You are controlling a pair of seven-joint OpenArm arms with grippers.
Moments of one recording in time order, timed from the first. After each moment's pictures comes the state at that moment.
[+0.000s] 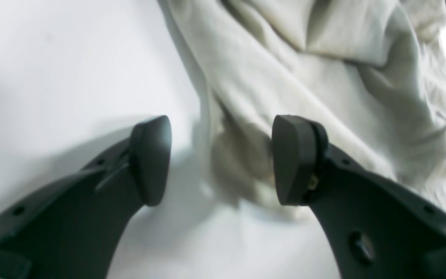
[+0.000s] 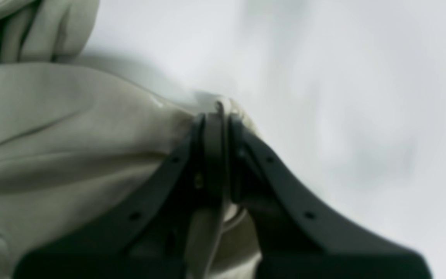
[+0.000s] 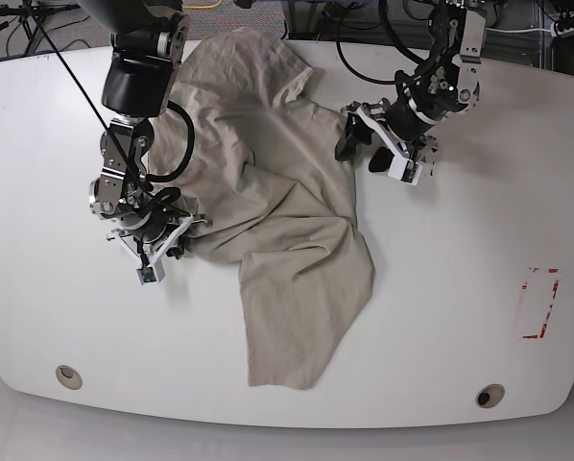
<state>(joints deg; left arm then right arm) 15.2 -9.4 5.8 91.6 -24.8 -21.0 30.0 14.2 5.0 17.4 67.5 0.3 29.8 -37.0</state>
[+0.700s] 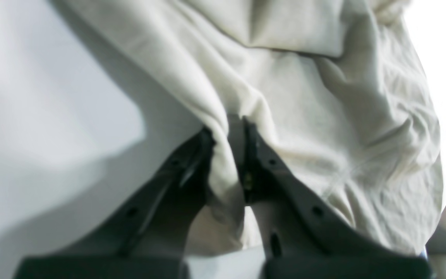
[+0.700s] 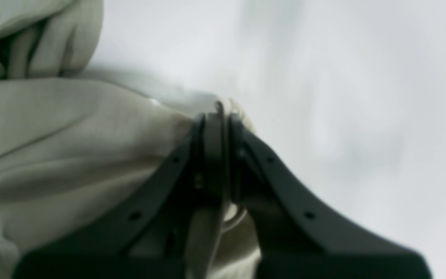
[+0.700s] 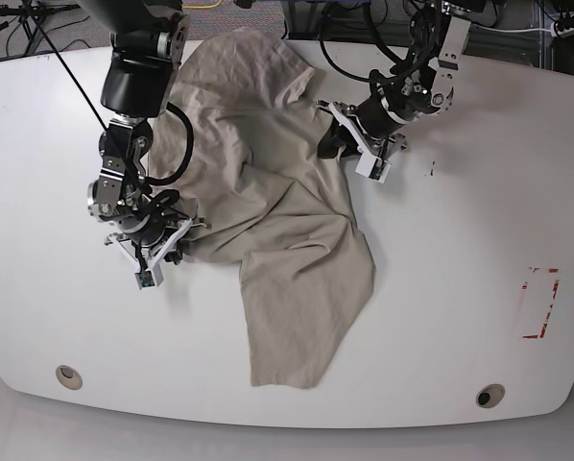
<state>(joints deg) 13.8 -9.2 12.4 88.8 -26.4 -16.9 29.2 14.2 5.0 17.5 69.2 0.3 29.8 -37.0</state>
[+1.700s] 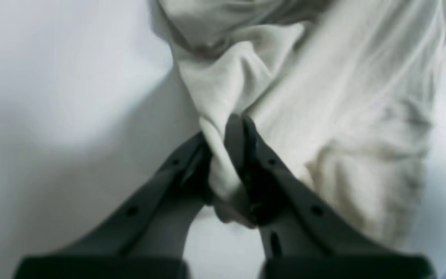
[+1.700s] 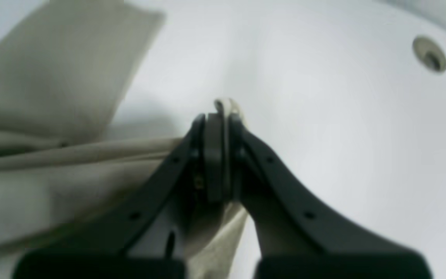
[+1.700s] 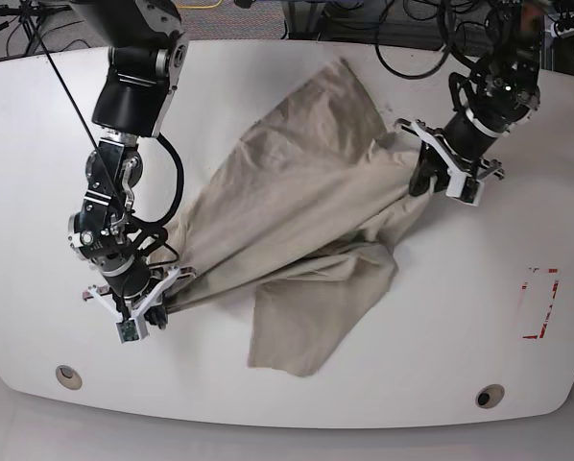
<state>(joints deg) 19.1 -24.2 -1.2 112.0 -29.4 -14.3 32.8 19.7 5.1 17.2 81.2 0.2 29.9 -37.8</state>
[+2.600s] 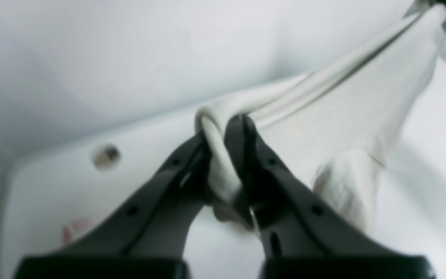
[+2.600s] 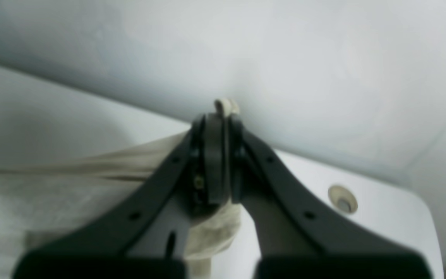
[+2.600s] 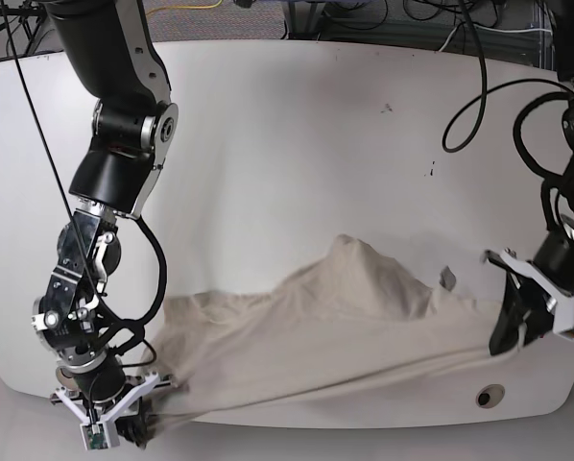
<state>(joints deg) -10.2 -39.2 -8.1 110.9 -46.3 -15.0 33.9 39.9 5.7 17.0 81.6 0.5 30.6 -38.1</state>
